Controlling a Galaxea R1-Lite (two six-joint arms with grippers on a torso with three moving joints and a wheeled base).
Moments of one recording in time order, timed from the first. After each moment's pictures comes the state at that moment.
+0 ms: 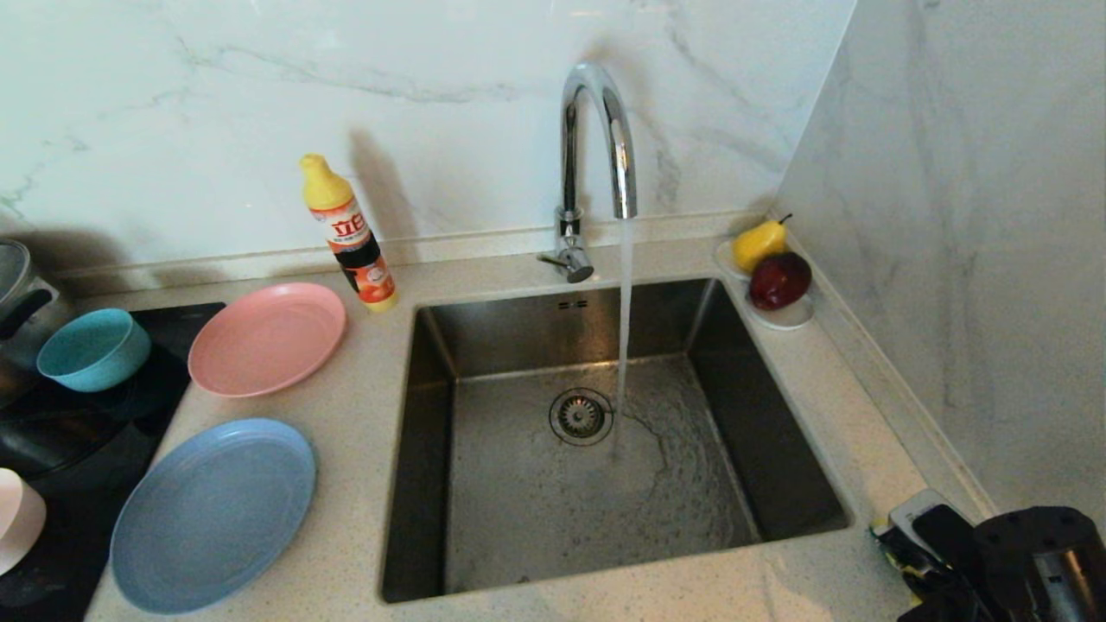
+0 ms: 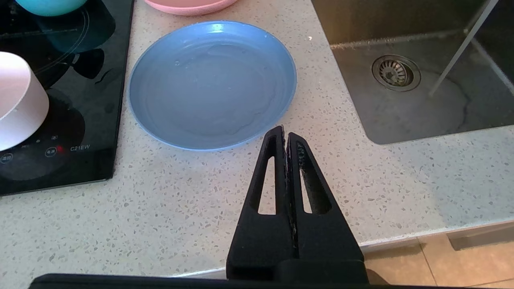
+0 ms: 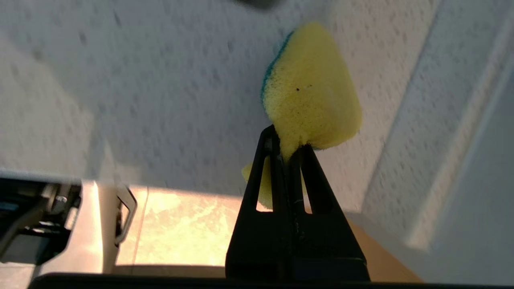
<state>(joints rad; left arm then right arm) 0.00 0.00 -0.01 0.04 -0.04 0.06 0.44 1.50 -0.19 -0.58 -0.48 -0.16</state>
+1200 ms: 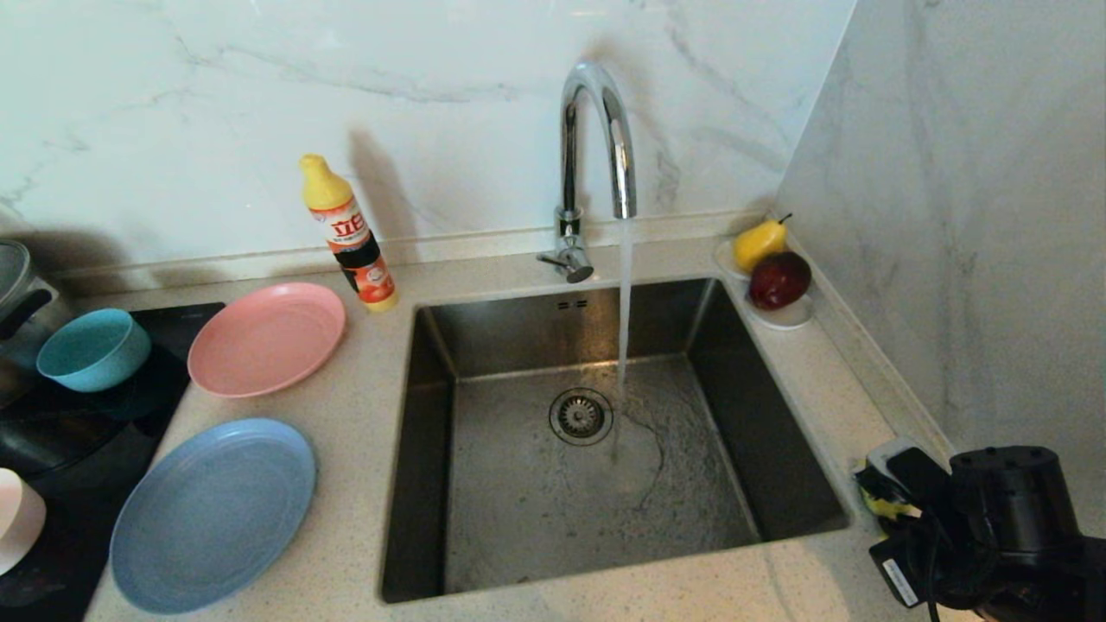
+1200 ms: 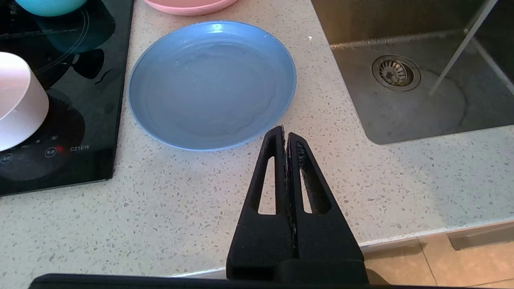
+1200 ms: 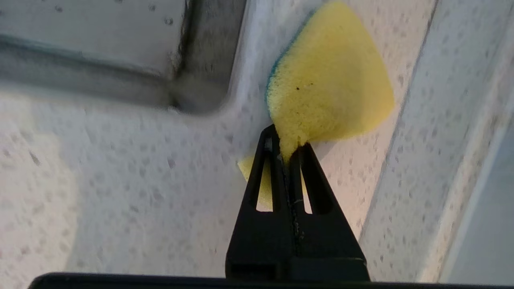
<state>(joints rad) 0.00 0.00 -0.01 0.04 -0.04 0.06 0.27 1.67 -0.28 -0.74 -0.37 -0.26</state>
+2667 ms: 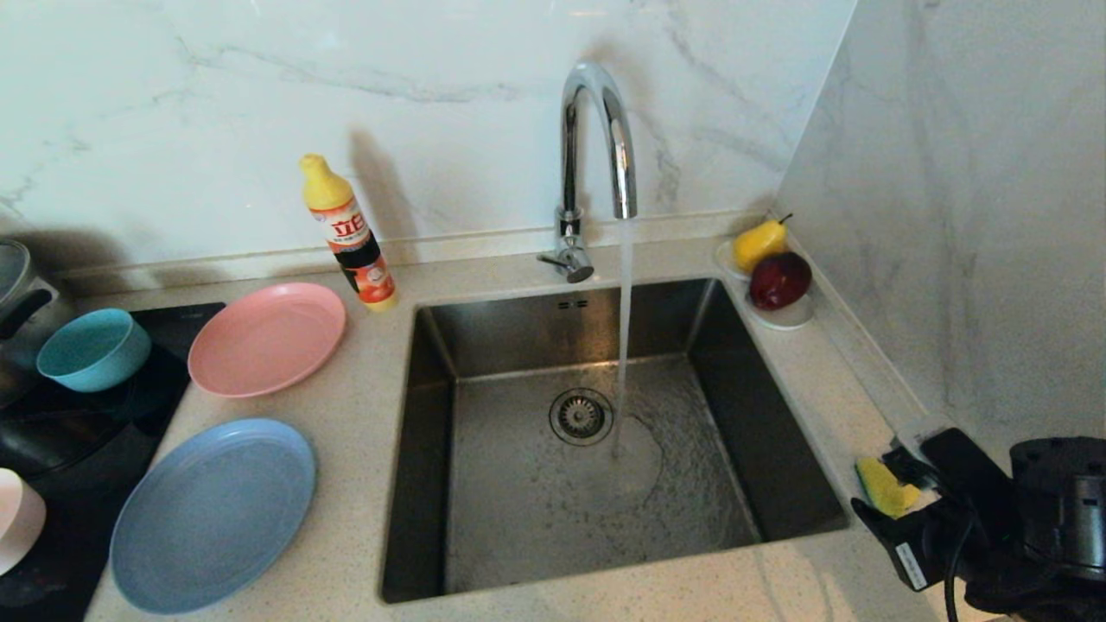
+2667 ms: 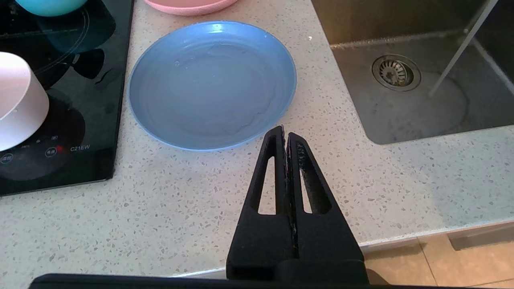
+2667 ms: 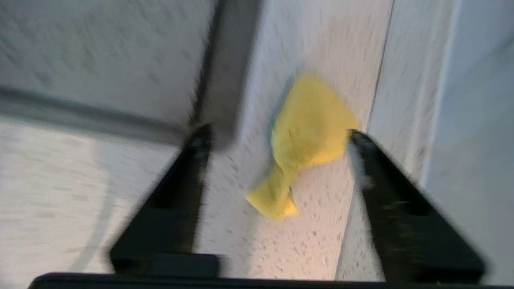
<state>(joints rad) 0.00 0.00 -0.01 0.04 -0.04 0.06 0.34 1.50 -0.26 -0.79 -0.36 -0.26</state>
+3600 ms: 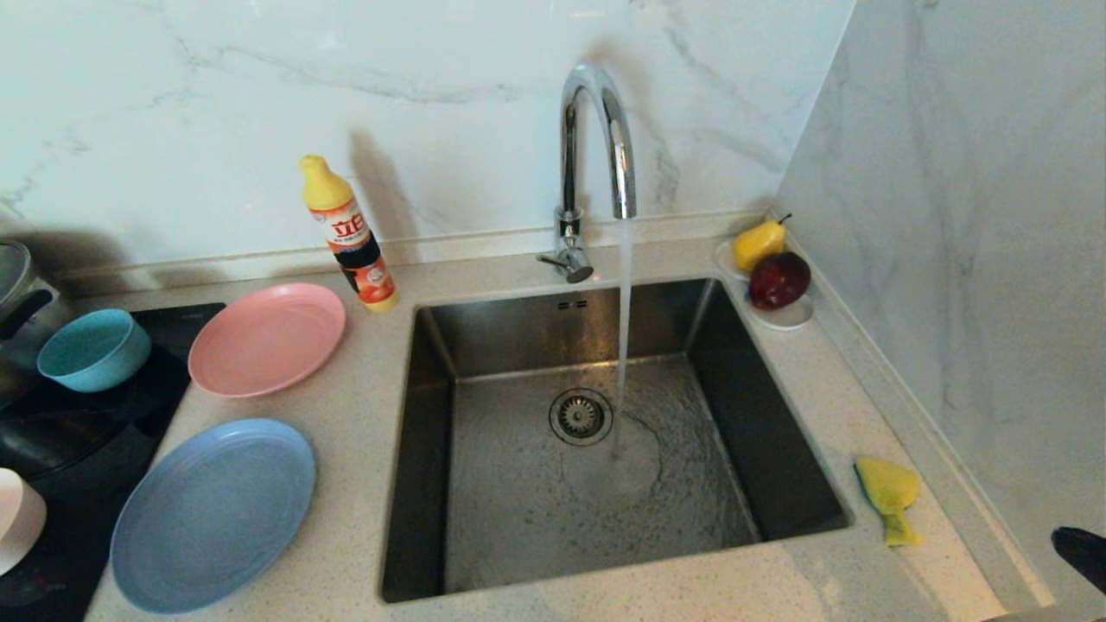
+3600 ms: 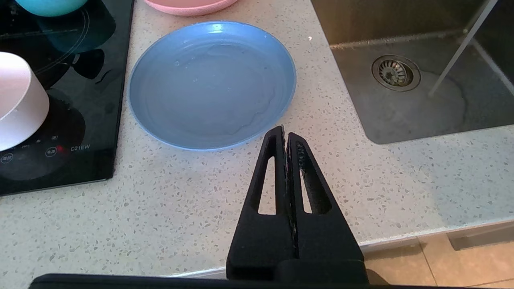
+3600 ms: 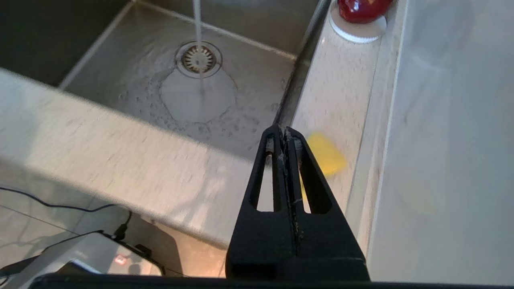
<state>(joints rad) 0.00 0.00 -0.01 0.04 -0.04 0.06 0.20 0.60 -0.24 -0.28 0.10 -0.25</state>
